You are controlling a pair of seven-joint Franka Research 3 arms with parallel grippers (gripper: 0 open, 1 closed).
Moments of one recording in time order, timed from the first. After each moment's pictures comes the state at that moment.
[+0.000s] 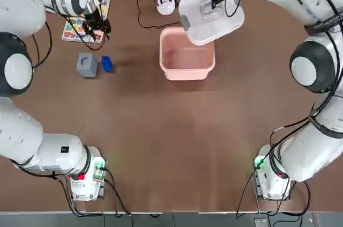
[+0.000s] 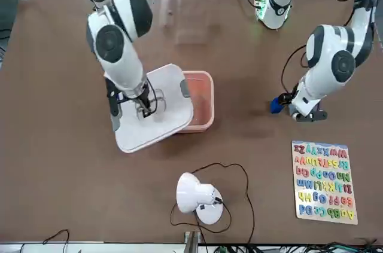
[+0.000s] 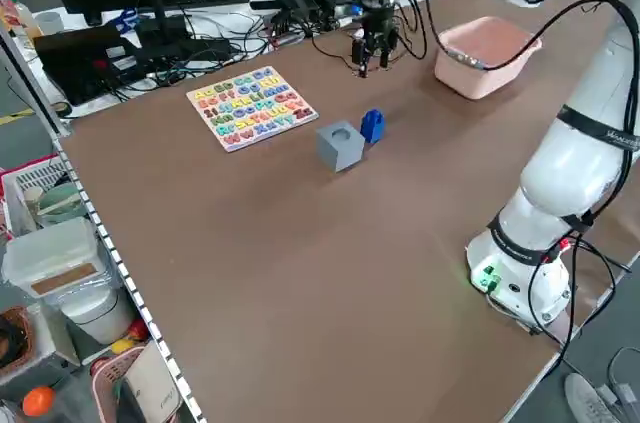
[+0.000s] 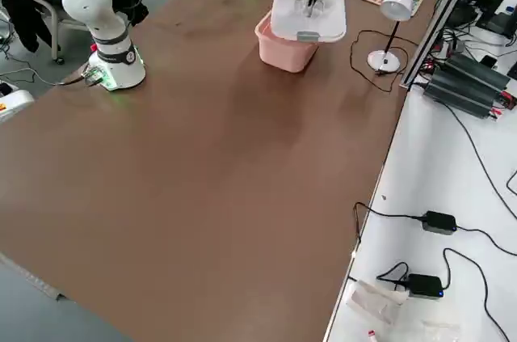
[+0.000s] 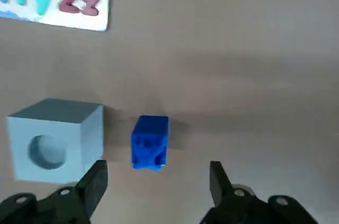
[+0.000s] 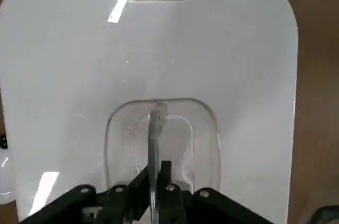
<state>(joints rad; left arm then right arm) -0.01 0.12 -0.15 -2.17 0.00 2.20 -0.22 0.42 0.41 0.07 -1.37 0.01 1.72 1.67</state>
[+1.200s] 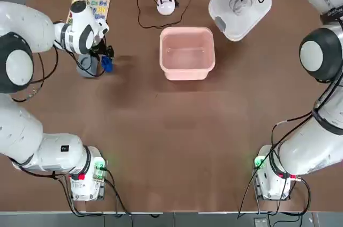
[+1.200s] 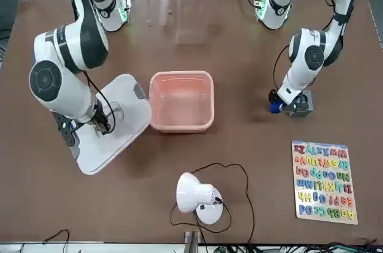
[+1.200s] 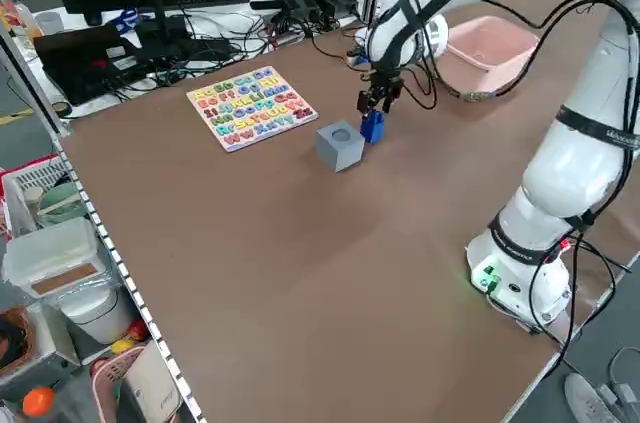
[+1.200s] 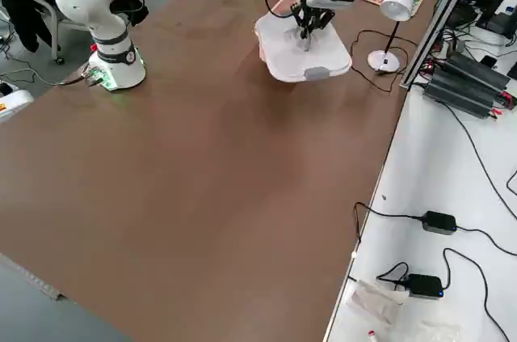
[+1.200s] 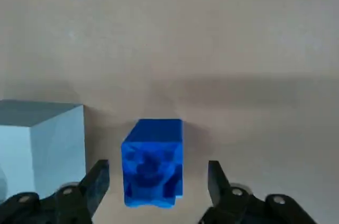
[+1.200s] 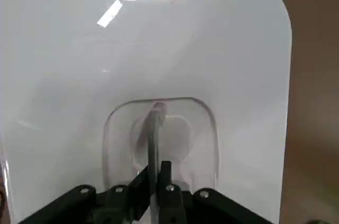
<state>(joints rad) 0.03 0.18 -0.16 -2.46 0.09 2.63 -0.22 0.21 0.41 0.07 -1.37 -0.06 1.65 1.20</state>
